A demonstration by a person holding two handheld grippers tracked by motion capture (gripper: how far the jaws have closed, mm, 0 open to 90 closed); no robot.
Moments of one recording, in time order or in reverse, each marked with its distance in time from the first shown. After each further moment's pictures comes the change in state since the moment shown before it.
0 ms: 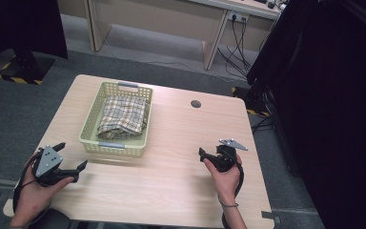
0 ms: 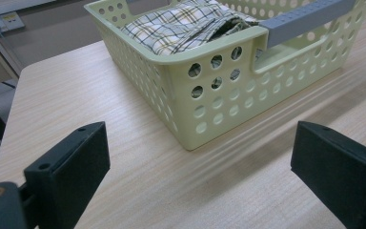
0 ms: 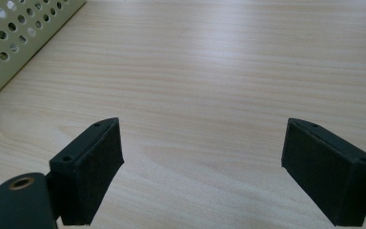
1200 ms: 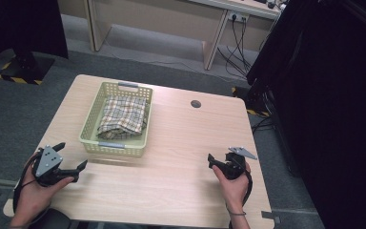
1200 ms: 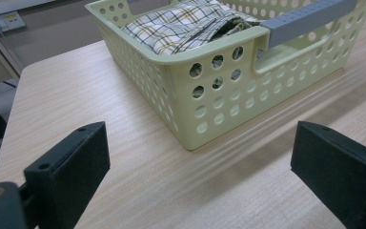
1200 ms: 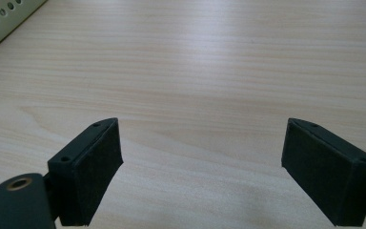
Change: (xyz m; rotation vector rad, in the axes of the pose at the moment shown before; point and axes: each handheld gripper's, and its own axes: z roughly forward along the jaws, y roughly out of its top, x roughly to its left) left arm 0.000 0.000 0.000 0.000 0.003 -0.003; right arm -0.024 -0.020 -0.015 -0.008 -0.055 0.019
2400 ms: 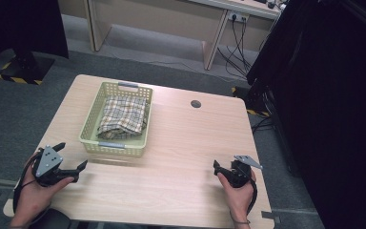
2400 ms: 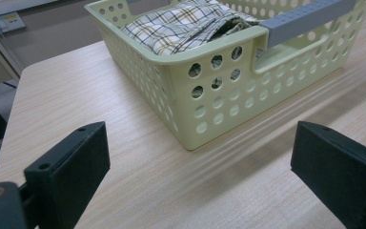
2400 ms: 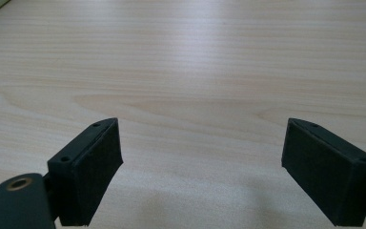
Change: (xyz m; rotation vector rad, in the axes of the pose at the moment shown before) left arm 0.000 0.000 0.000 0.000 0.000 0.005; right arm -0.016 -0.023 -0.010 -0.015 -0.040 0.013
